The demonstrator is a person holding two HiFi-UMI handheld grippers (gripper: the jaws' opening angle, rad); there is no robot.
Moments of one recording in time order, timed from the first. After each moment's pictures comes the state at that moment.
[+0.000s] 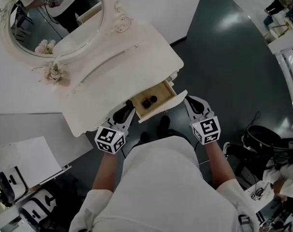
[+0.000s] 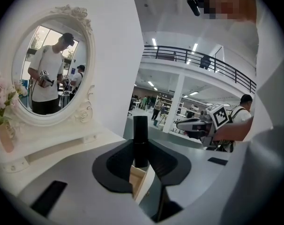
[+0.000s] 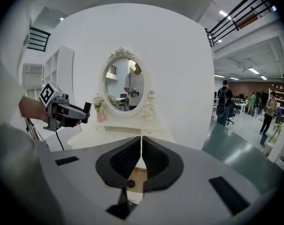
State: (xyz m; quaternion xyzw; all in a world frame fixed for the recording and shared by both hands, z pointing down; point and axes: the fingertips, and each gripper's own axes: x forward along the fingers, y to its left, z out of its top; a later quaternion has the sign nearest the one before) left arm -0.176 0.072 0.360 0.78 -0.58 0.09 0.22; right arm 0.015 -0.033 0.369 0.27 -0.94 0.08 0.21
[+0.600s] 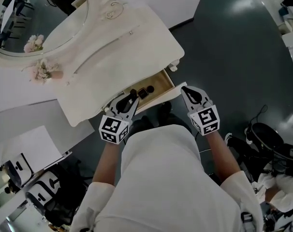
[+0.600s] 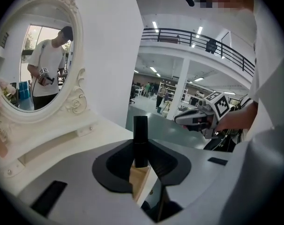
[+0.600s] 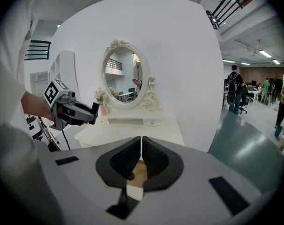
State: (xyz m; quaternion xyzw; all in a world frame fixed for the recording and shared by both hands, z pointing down) left arm -0.140 0.010 0.413 0.76 -0.58 0.17 0.26; right arm 0.017 -0.084 0.427 0.19 -0.94 0.13 0.24
